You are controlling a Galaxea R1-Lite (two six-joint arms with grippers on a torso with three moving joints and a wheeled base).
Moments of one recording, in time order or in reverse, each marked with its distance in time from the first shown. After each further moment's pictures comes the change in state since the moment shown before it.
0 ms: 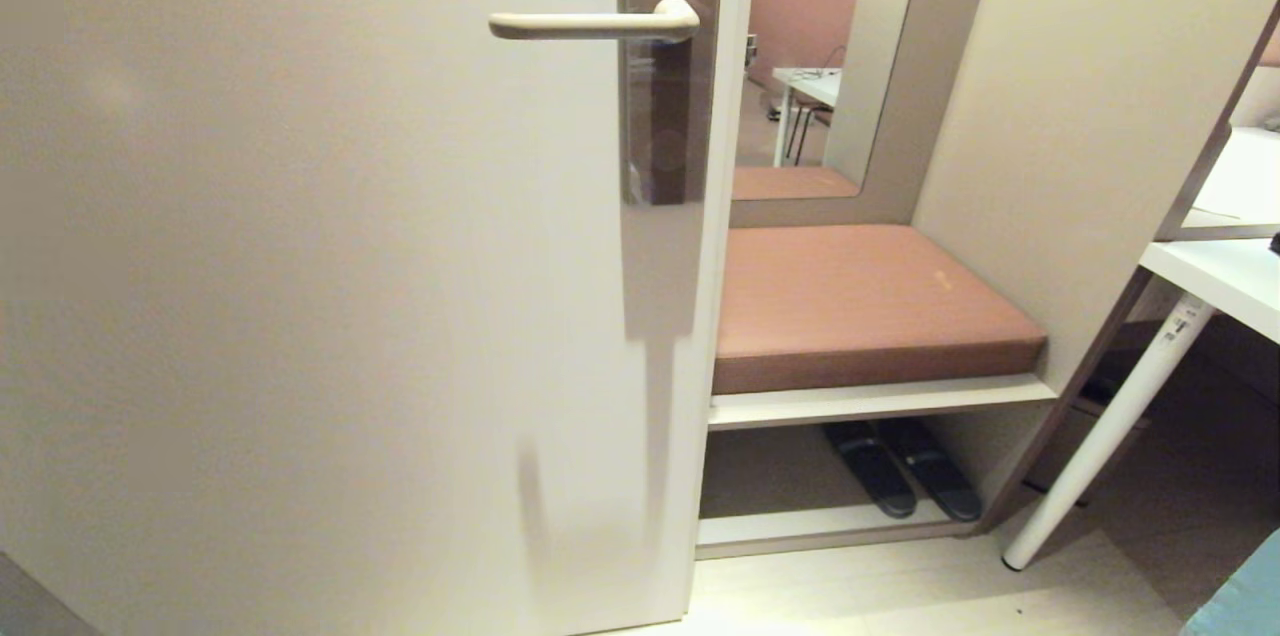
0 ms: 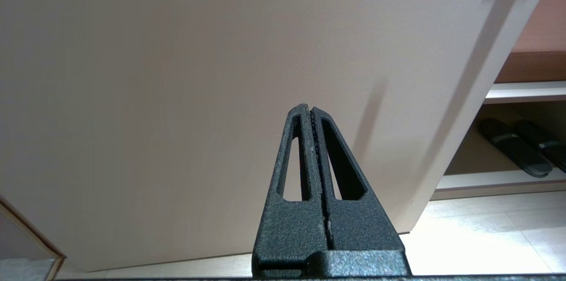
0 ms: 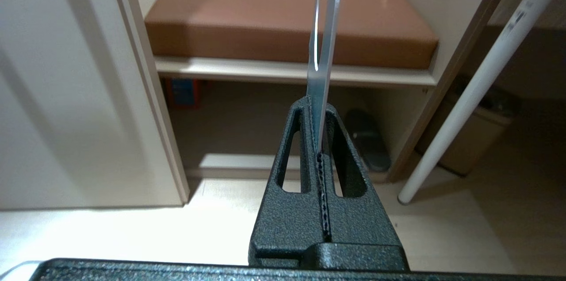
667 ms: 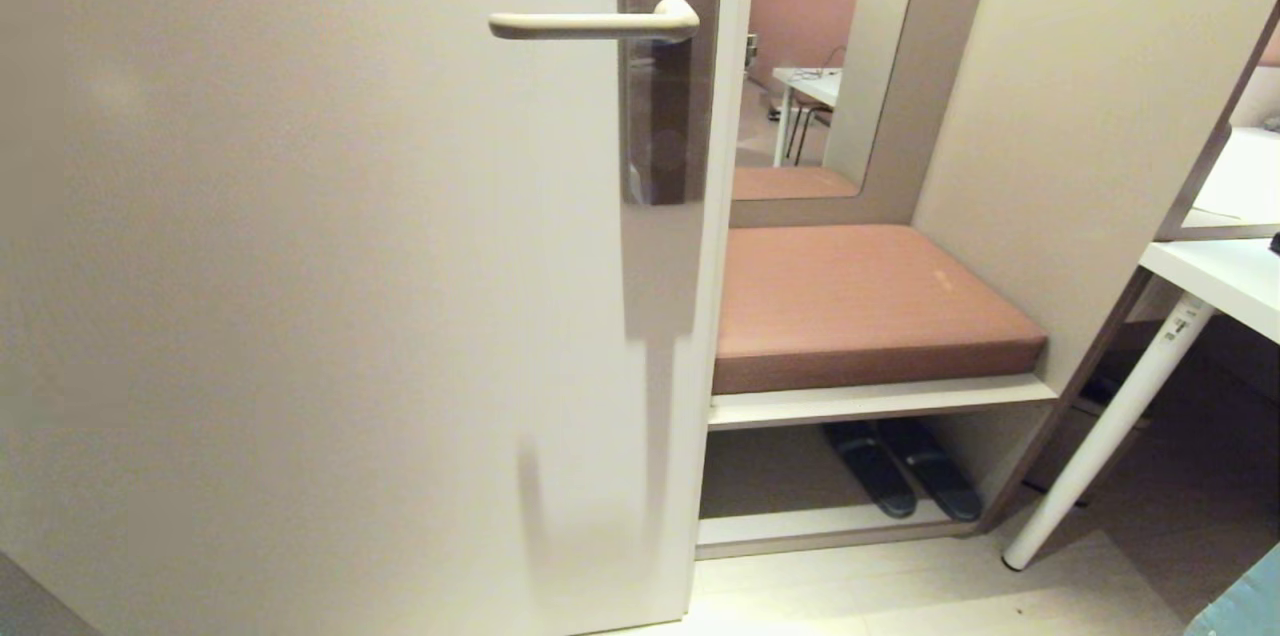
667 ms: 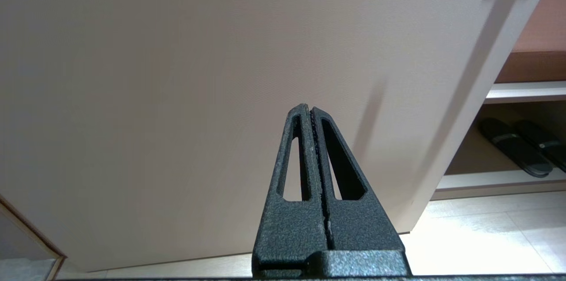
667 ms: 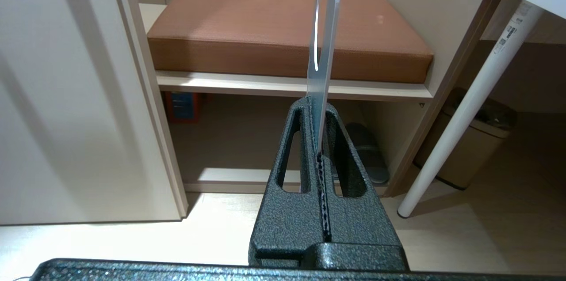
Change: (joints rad) left arm 0.000 0.000 0.000 0.000 0.000 0.000; right arm -0.001 -0.040 0.000 0.002 0.000 0.001
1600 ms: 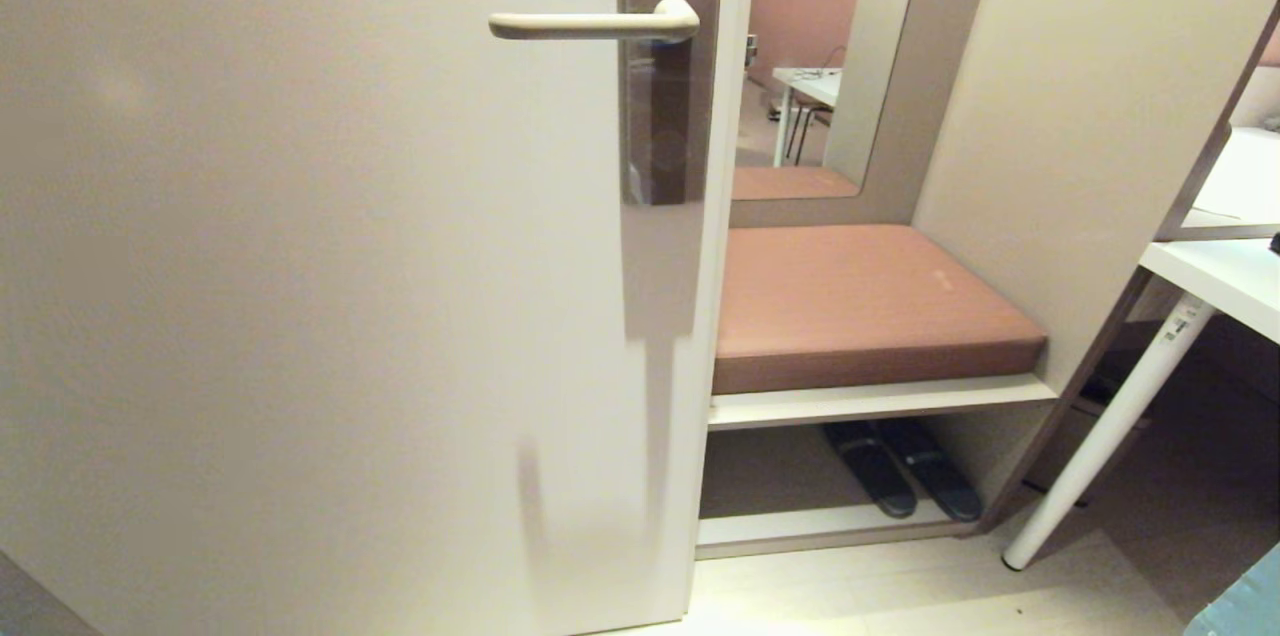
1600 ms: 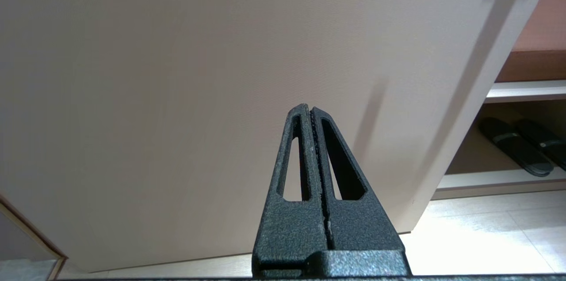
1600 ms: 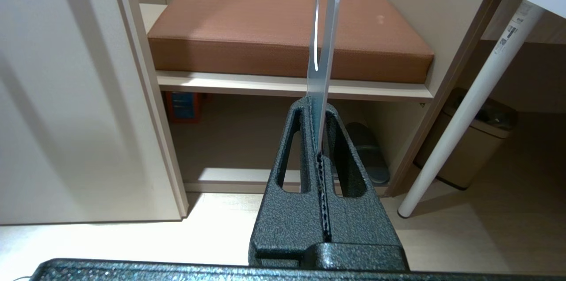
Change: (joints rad) left arm 0.000 0.000 0.000 0.000 -0.001 0.004; right arm 0.000 0.000 0.000 0.000 0.002 0.001
